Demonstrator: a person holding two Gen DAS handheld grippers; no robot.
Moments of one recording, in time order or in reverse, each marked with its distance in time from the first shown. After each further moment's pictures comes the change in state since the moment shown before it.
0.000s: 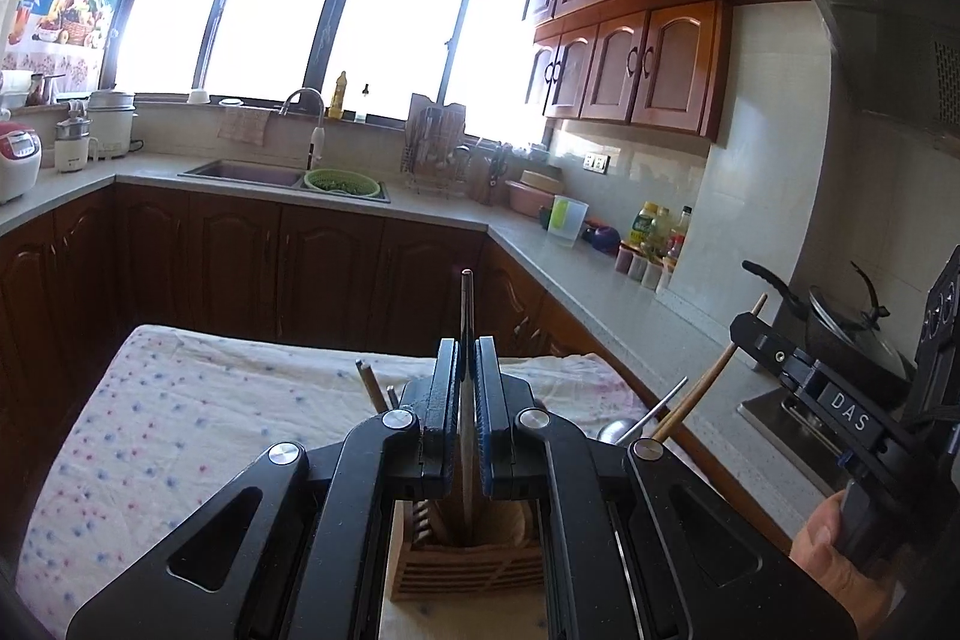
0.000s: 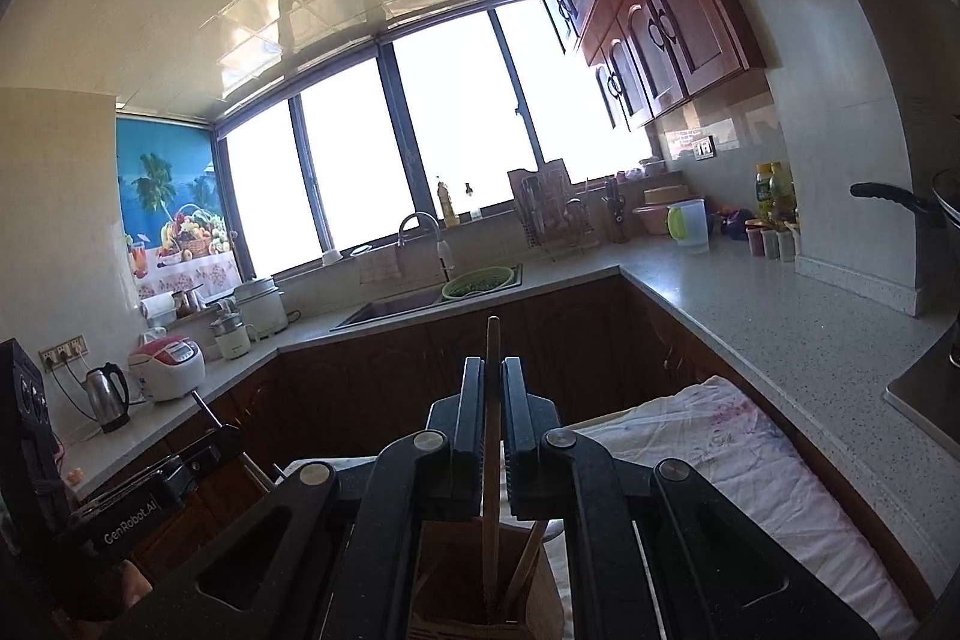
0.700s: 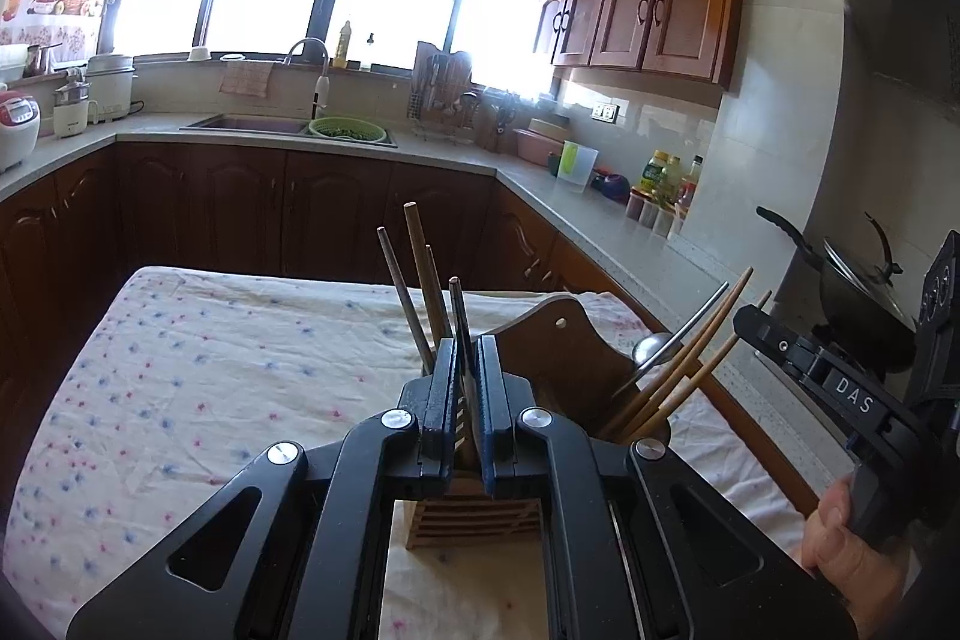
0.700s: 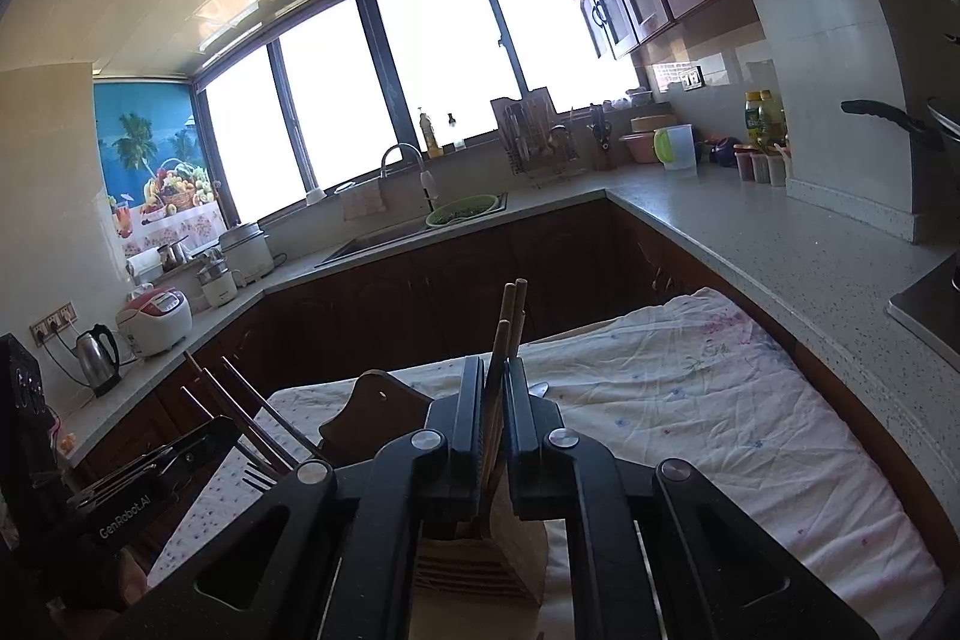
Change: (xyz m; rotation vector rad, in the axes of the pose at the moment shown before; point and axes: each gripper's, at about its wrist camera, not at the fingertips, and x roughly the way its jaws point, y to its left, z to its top) left arm 0.014 0.003 -0.035 -0.001 0.106 0.010; right arm 0.014 -0.019 -0.040 0.028 0.152 -0.027
